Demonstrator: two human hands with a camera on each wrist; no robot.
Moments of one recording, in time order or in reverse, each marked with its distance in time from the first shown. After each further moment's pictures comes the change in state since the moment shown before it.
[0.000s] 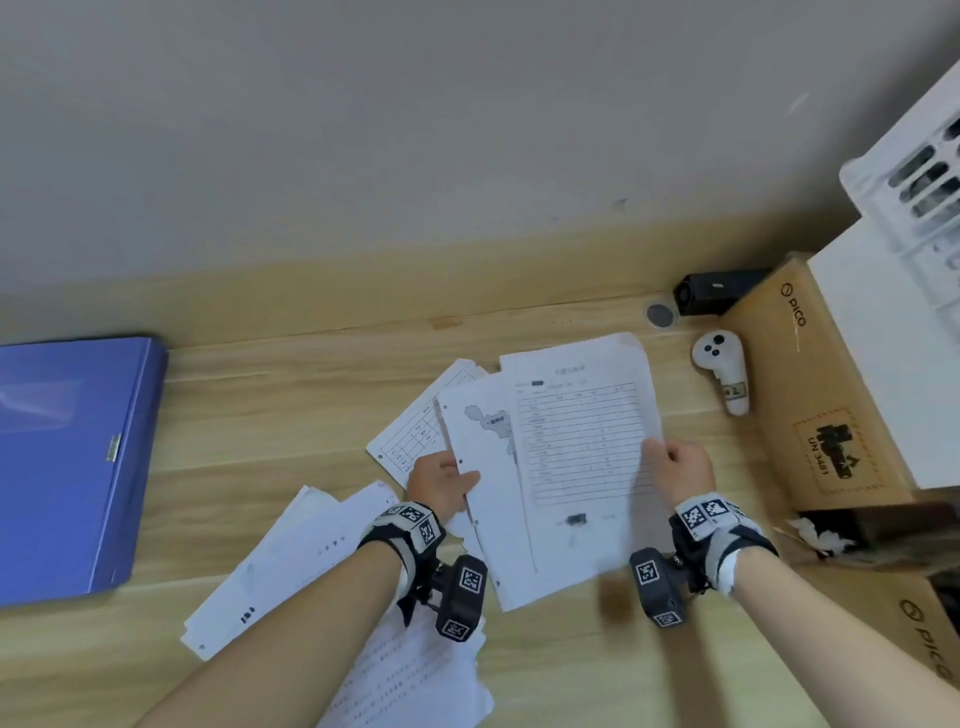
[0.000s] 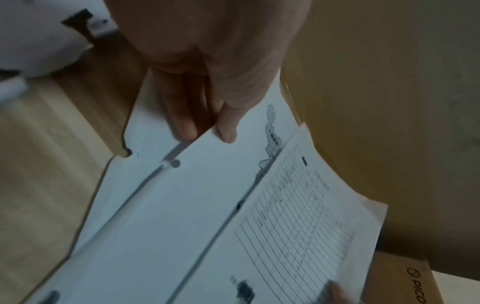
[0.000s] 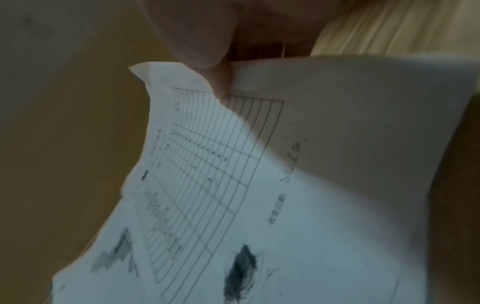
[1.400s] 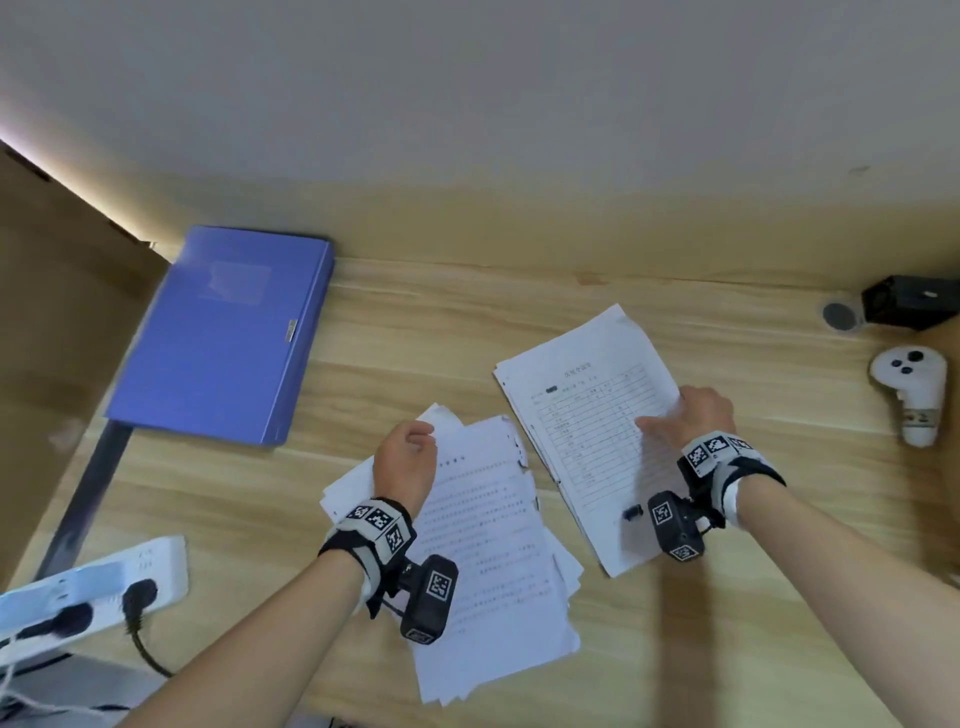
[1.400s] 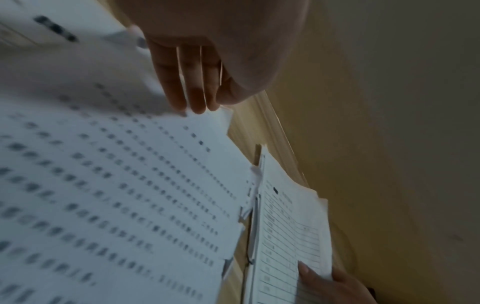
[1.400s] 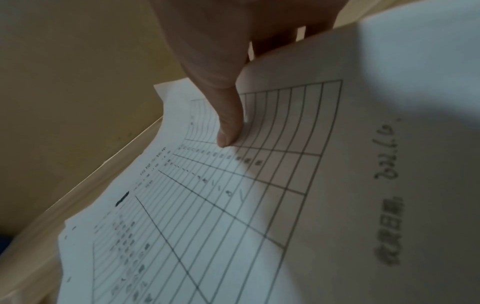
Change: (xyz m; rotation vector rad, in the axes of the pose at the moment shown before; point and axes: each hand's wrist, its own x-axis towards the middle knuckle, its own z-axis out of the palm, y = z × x) left_hand -0.057 -0.080 -0.147 0.010 0.518 0.020; right_hand -0.007 -0.089 0.111 -0.638 -0.234 -0.236
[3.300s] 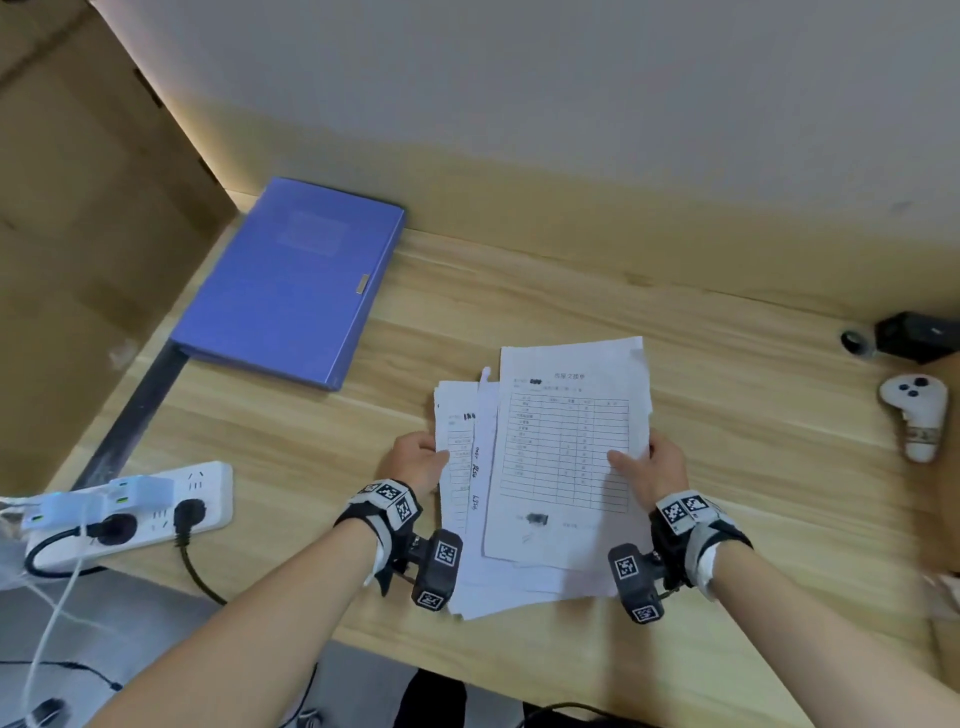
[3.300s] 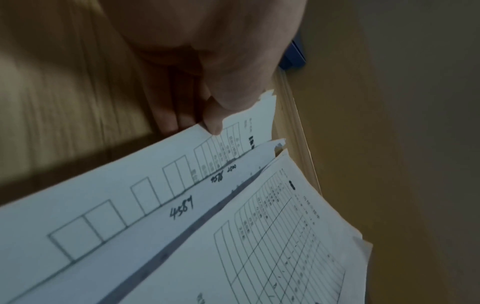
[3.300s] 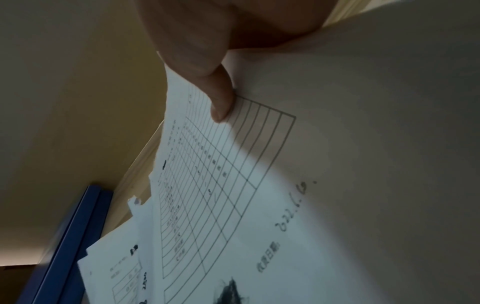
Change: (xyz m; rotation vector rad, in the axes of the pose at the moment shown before) left_hand 0.015 -0.104 -0.047 -0.011 -0.211 -0.229; right_hand -0.133 -0.047 0.076 0.688 -0.010 -0.106
